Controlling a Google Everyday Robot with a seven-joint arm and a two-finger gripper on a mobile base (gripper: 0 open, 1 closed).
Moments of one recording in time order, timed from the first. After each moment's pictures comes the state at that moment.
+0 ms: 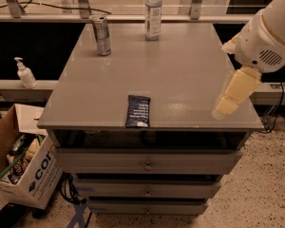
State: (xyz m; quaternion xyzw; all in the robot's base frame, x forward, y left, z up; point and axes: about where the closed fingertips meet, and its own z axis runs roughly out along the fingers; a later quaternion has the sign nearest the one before) arm 0.482 -0.175 0.943 -0.58 0.78 0.03 0.22
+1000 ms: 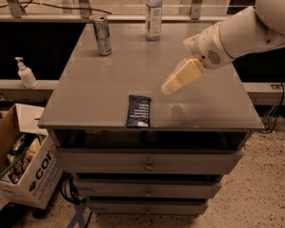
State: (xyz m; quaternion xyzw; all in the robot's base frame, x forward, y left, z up) arm 0.588 -0.096 0.911 -0.52 0.75 0.16 0.37
